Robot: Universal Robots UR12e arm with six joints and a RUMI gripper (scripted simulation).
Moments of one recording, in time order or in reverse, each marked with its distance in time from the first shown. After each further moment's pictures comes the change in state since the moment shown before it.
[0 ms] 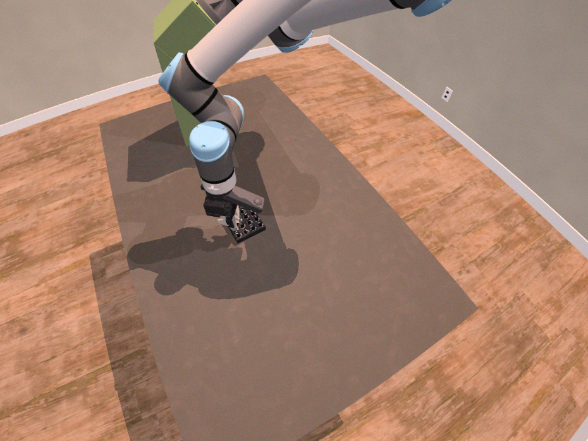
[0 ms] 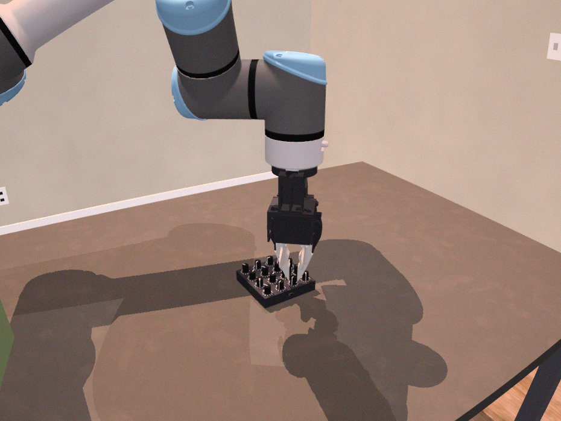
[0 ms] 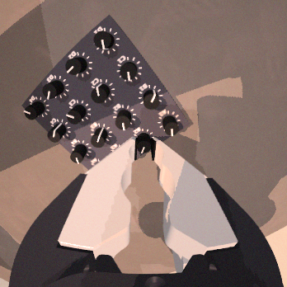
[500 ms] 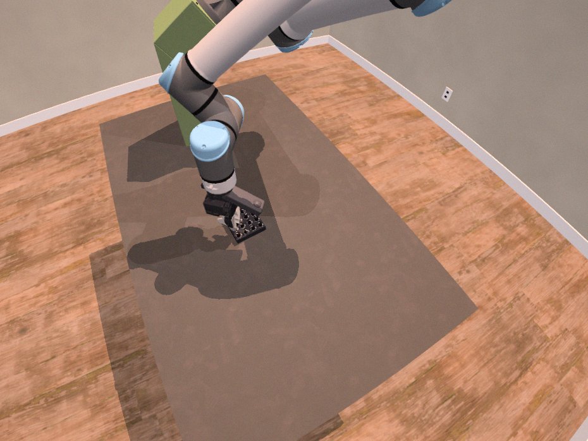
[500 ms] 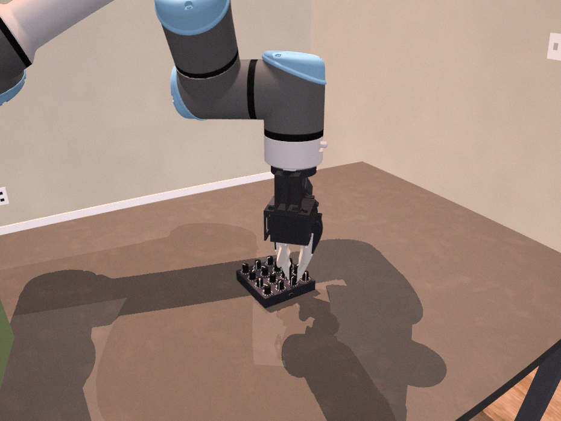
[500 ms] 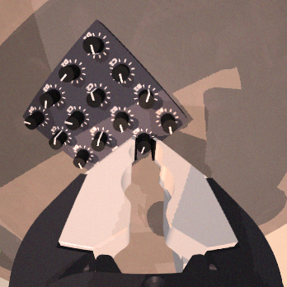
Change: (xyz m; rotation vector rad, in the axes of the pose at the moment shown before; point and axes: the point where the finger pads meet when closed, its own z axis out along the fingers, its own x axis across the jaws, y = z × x) arm 0.000 0.000 0.000 0.000 0.001 0.095
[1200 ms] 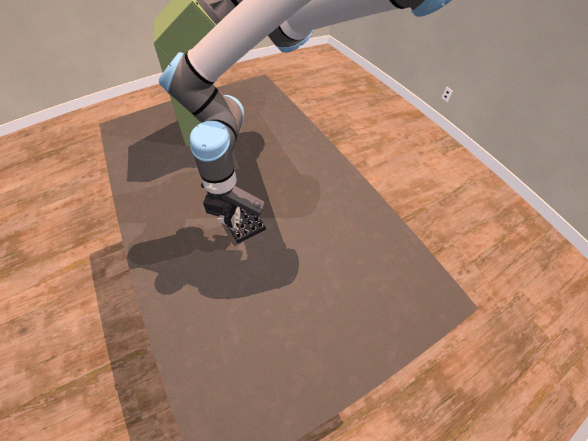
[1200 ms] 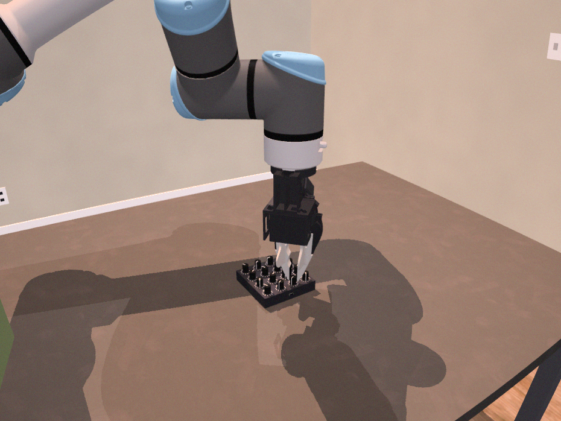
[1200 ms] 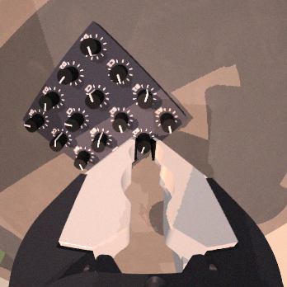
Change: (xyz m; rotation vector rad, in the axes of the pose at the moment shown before) arm 0.000 0.000 0.000 0.000 0.000 0.027
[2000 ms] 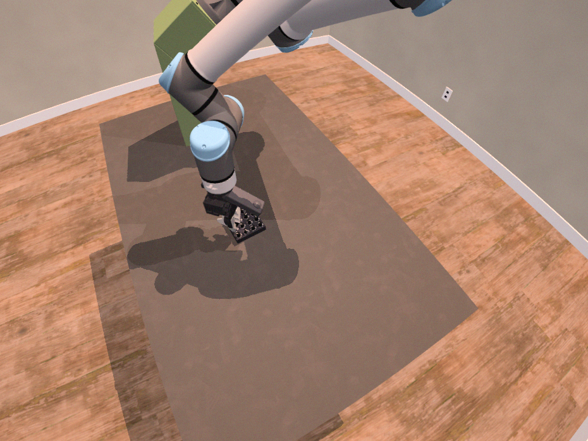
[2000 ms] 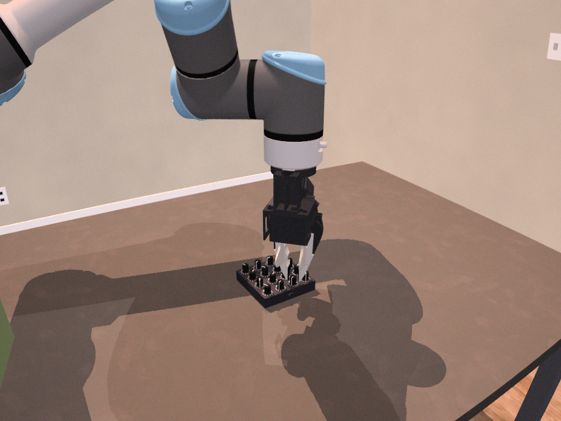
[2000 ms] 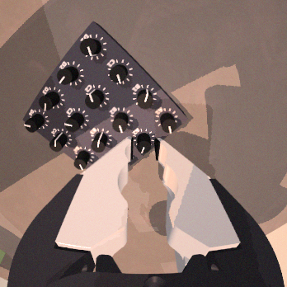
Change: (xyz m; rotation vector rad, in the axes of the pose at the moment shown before) arm 0.000 0.000 0.000 0.000 0.000 0.000
